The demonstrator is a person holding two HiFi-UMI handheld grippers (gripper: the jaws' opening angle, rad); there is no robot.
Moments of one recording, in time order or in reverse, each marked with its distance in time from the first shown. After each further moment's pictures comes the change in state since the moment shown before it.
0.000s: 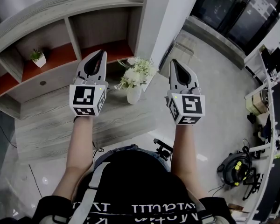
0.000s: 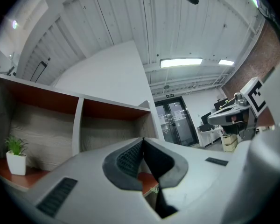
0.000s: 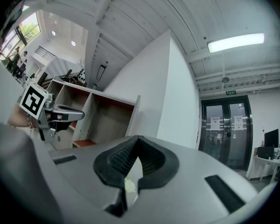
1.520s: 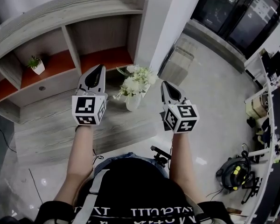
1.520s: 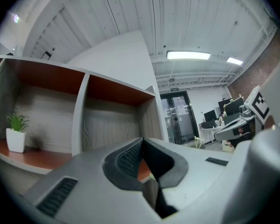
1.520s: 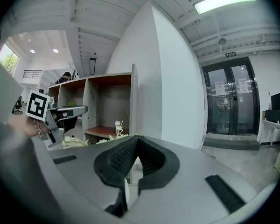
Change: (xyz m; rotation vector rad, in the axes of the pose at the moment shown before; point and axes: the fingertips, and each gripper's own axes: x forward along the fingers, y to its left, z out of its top) left arm 0.006 0.006 -0.050 -0.069 0.111 0.034; right arm 0.010 0.018 -0.094 0.250 0.256 0.114
